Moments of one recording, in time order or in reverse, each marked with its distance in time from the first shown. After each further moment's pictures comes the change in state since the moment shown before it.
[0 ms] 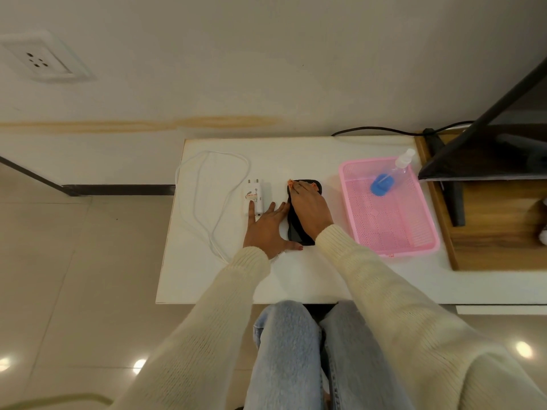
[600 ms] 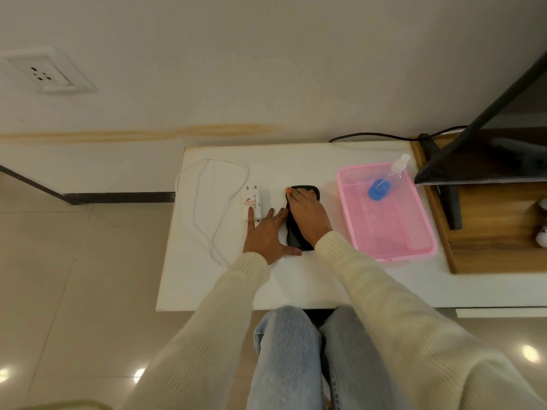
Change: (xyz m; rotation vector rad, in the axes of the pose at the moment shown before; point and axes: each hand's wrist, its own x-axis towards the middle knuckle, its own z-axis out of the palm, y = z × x) left_hand 0.000 0.001 0.000 0.039 -0.017 -0.005; right_hand -0.003 -0.001 -0.003 -0.022 -0.057 -0.005
